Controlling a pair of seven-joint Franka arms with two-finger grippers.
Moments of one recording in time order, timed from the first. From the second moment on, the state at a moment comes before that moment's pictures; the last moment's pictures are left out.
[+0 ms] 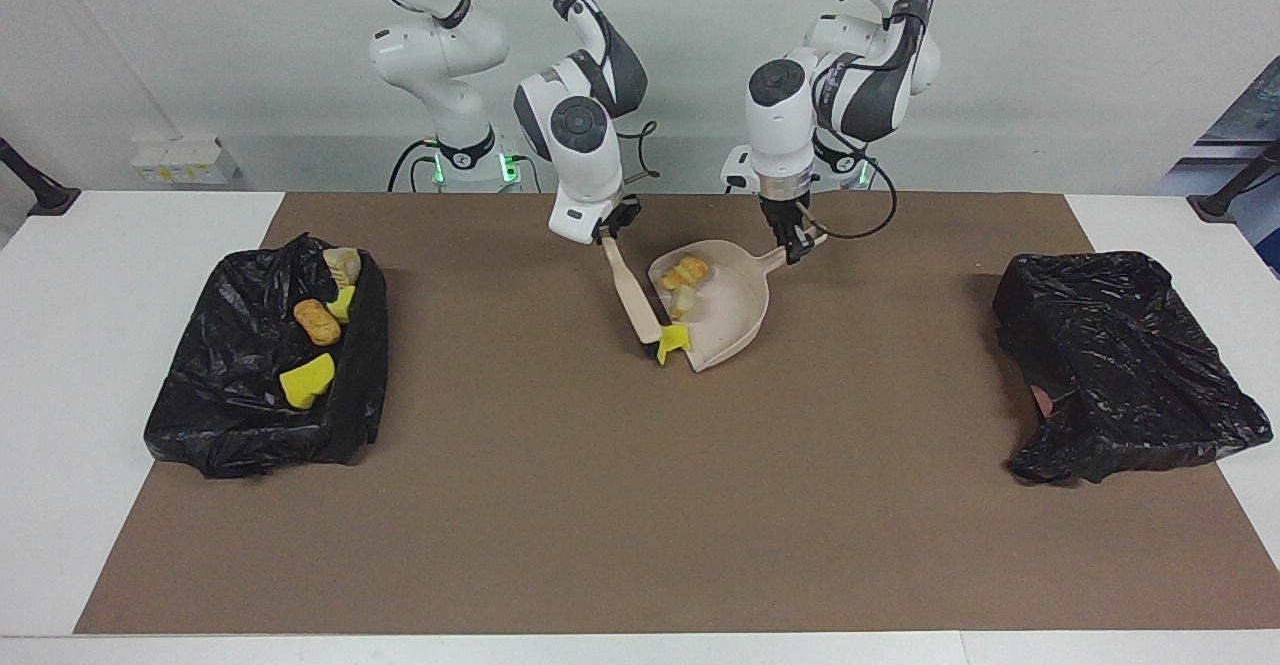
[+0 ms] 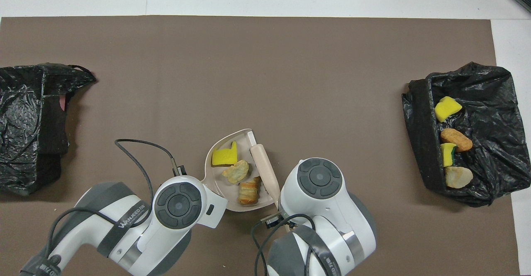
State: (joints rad) left arm -0.57 -0.12 -0.06 -2.39 0.19 2.17 0.56; right arm 0.41 0.01 0.25 -2.17 0.27 1.95 0.19
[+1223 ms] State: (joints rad) left arm -0.22 0.11 -0.04 -1.95 0.07 2.04 1.05; right arm 0.64 -0.08 0.25 -2.23 0.27 2.01 0.78
